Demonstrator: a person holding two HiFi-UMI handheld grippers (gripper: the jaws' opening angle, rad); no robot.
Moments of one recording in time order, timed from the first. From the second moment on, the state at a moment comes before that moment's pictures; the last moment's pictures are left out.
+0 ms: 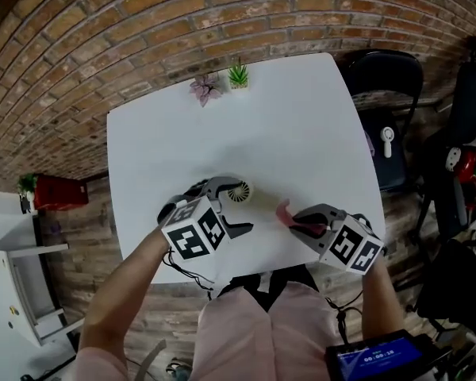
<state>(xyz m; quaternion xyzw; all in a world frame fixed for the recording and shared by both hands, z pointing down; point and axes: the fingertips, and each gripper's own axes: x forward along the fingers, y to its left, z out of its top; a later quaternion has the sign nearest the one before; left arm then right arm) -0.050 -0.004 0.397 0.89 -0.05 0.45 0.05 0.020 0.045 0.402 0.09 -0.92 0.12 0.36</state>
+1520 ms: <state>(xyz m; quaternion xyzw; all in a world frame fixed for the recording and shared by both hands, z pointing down) -0.052 -0.028 0.480 0.78 0.08 0.61 -0.07 0.036 -0.031 0.465 0.00 -0.87 0.01 0.49</state>
